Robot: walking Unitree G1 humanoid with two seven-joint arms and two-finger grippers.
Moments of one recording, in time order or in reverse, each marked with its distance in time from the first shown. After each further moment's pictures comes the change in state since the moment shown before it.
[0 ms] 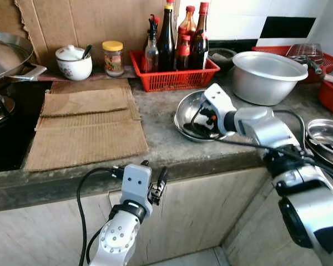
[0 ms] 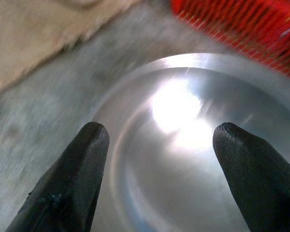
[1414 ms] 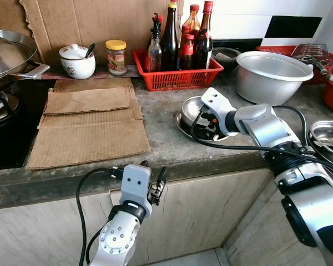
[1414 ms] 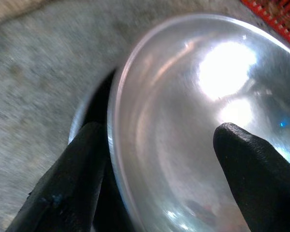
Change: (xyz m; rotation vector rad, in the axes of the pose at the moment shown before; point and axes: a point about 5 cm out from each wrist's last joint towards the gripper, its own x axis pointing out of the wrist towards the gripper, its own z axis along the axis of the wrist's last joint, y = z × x) left arm 0.000 0.000 0.000 -0.004 -0.004 0.012; right arm 0.001 0.006 -0.017 -0.164 0.170 0.069
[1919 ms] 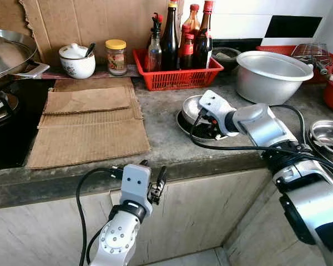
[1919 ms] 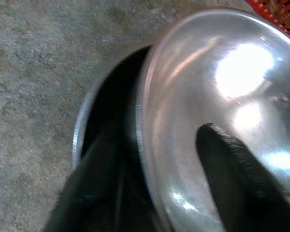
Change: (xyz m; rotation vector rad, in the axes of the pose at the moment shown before) left arm 0.000 0.000 0.001 -0.002 -0.005 0.007; right arm 0.007 0.002 0.004 -0.059 0.022 -0.005
